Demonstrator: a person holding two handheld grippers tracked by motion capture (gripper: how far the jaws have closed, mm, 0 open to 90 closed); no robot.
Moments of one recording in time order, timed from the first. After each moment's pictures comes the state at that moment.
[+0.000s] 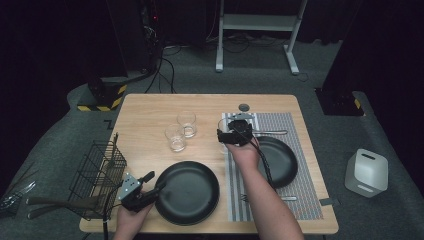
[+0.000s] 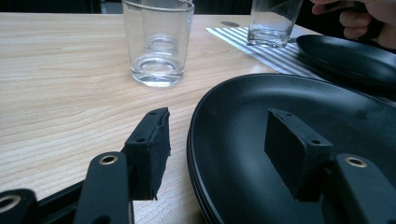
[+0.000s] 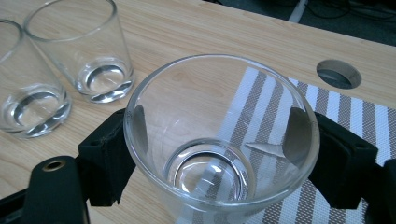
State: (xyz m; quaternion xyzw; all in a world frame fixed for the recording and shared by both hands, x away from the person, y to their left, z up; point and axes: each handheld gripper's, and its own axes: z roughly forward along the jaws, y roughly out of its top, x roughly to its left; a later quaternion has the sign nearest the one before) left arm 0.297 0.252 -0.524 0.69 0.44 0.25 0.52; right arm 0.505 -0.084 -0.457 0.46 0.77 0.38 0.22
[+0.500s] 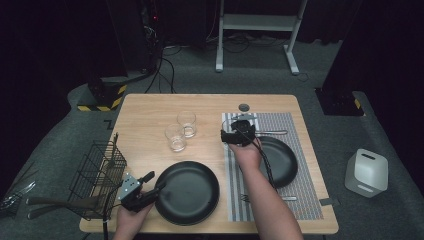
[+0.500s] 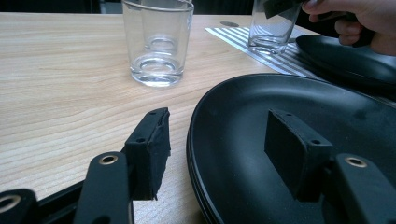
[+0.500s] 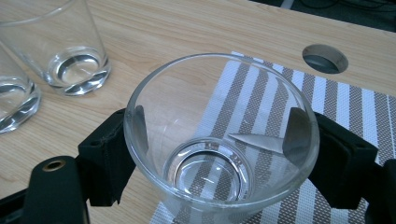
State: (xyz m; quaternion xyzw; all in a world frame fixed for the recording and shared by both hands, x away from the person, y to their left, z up) left arm 0.297 0.252 -0.524 0.69 0.44 0.25 0.52; right arm 0.512 -0.094 -0.469 0.48 0.77 0.36 0.23
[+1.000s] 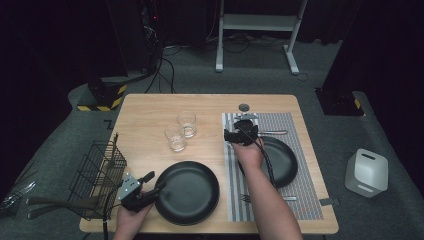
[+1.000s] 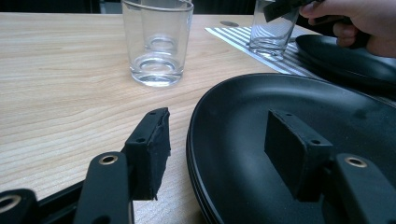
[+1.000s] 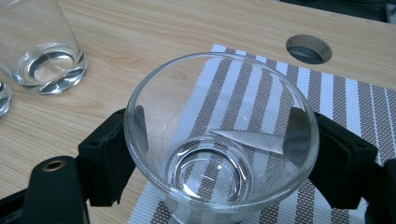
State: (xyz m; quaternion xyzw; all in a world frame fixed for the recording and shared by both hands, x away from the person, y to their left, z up) left arm 0.296 0.252 -0.524 0.69 0.44 0.25 0.52; right arm 0.519 -0.102 -0.474 0.49 0.76 0.35 0.23
